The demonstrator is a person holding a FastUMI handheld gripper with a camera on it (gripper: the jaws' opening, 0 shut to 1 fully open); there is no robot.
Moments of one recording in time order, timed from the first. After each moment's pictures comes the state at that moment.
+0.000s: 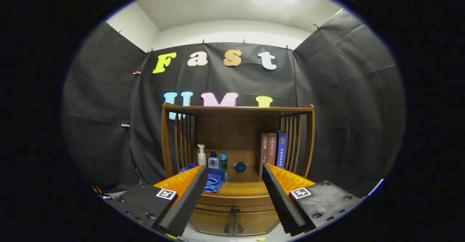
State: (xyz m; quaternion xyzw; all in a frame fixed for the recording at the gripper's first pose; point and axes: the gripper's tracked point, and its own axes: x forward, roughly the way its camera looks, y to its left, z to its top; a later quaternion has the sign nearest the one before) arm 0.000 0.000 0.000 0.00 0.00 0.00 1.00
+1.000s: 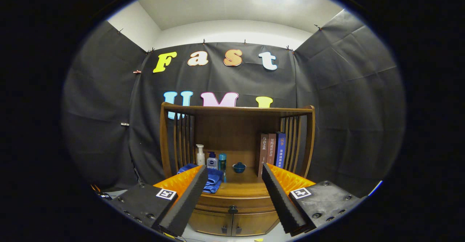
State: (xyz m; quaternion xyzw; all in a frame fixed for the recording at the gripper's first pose) arm 0.005 -0.005 -0.001 -0.01 0.00 0.00 1.00
